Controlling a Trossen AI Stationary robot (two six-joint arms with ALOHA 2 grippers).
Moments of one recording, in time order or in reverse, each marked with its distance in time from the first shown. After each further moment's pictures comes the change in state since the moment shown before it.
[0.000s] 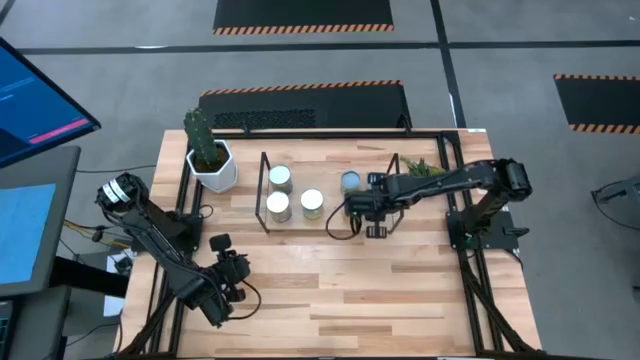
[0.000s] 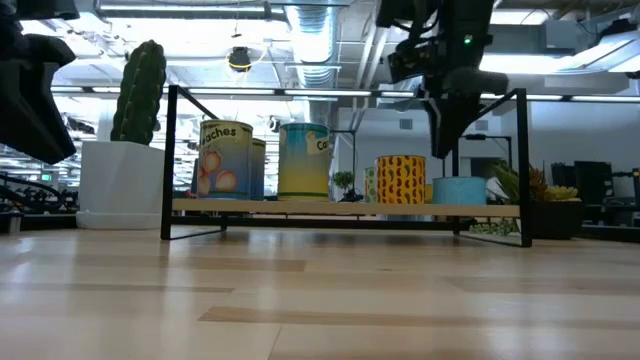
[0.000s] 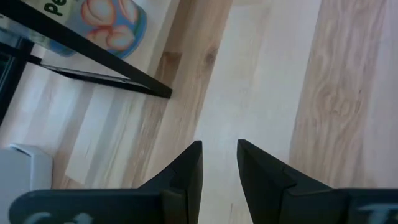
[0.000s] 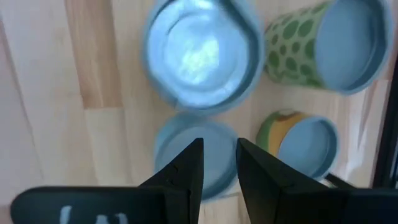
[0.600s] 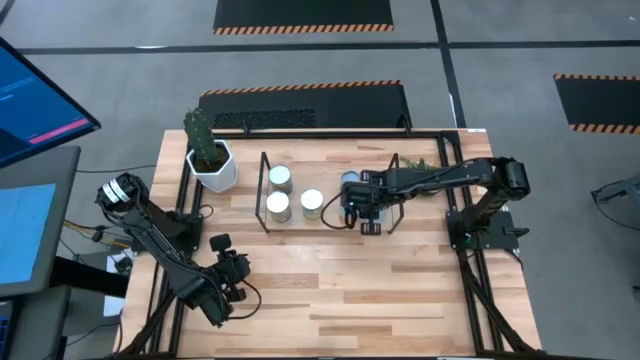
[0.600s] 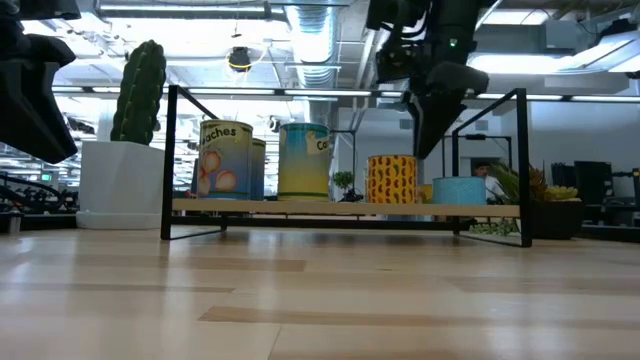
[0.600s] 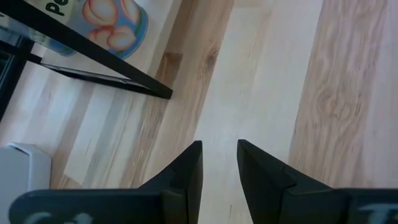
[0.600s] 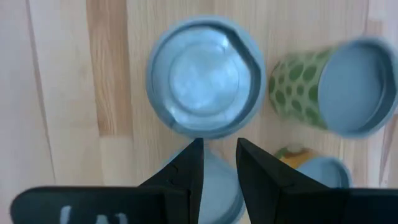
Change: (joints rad) left arm 0.002 0.000 0.000 0.003 -0.003 -0.010; right arm -0.055 0.005 0.000 0.125 -0.109 -0.075
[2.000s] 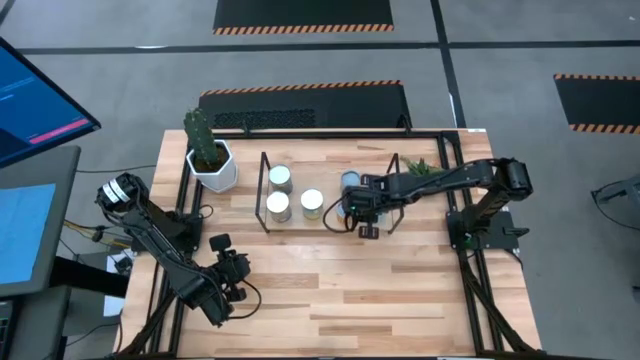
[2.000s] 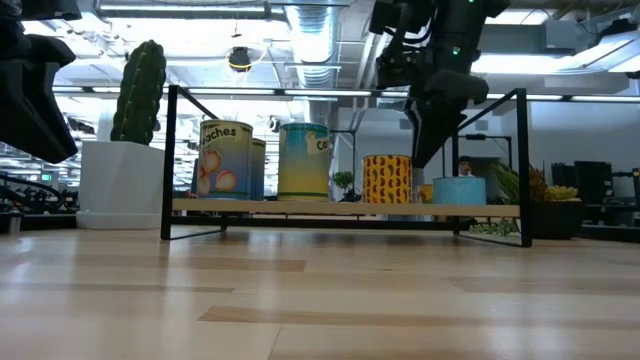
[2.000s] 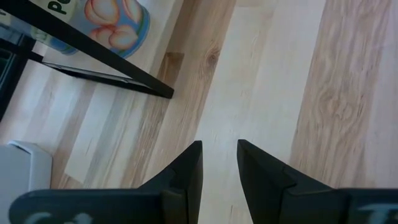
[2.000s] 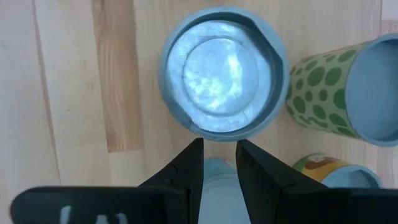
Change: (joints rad) left arm 0.002 0.000 0.000 -0.004 -0.001 -0.007; right arm 0.017 -0.016 -0.078 0.113 -0.011 0.053
